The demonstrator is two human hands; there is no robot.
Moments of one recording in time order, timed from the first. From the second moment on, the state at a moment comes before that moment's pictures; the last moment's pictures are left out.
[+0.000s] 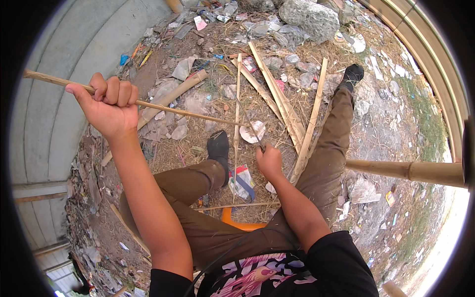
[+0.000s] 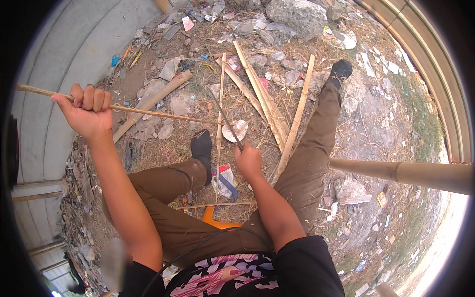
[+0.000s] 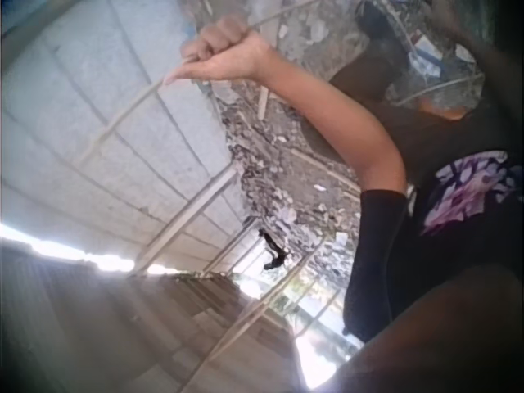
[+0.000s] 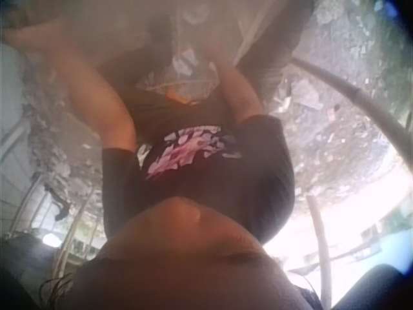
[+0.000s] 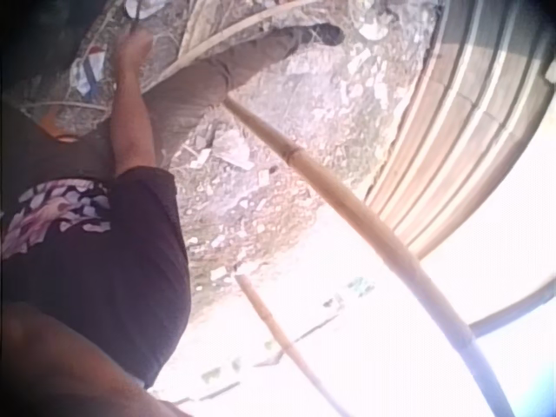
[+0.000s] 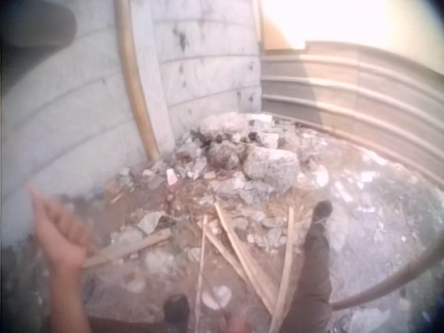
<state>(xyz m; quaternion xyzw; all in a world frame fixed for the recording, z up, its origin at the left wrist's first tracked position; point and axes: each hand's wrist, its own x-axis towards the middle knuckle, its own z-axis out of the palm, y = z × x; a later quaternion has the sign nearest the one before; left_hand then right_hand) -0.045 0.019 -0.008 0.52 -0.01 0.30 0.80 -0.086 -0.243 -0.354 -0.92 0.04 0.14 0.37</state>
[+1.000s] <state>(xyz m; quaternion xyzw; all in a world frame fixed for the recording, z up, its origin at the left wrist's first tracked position) -0.028 -0.006 0.002 0.53 0.13 0.43 0.72 -0.101 -0.254 -0.411 -0.91 0.13 0.27 0.29</state>
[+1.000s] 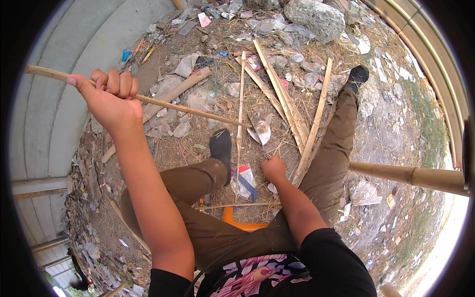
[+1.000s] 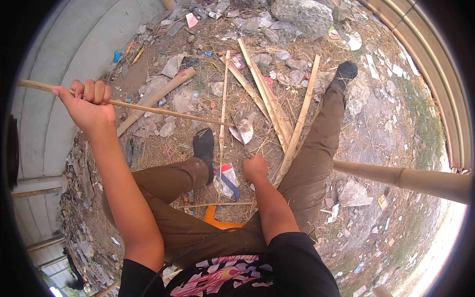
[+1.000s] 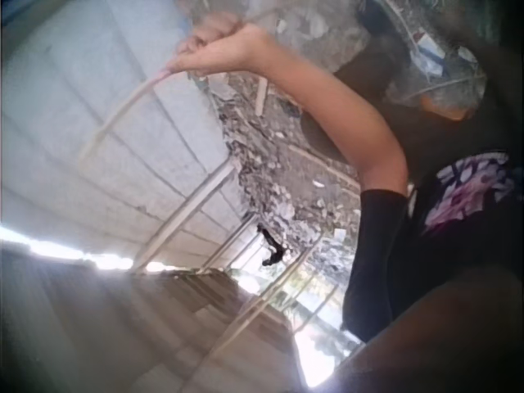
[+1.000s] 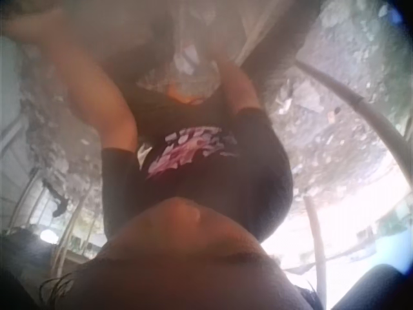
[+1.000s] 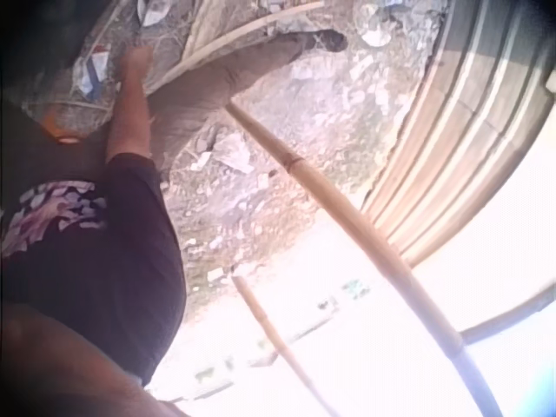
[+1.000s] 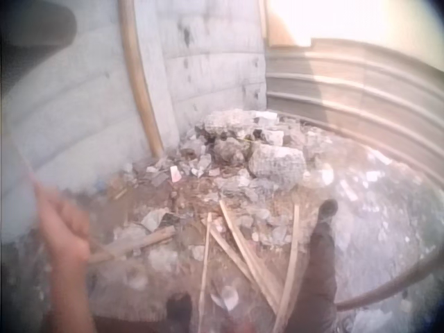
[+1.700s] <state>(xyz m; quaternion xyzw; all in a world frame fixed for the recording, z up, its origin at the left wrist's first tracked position) -0.157 0.035 0.100 0.54 -0.13 0.41 0.72 -0.108 -0.260 -0.422 -0.93 0.06 0.17 0.32</state>
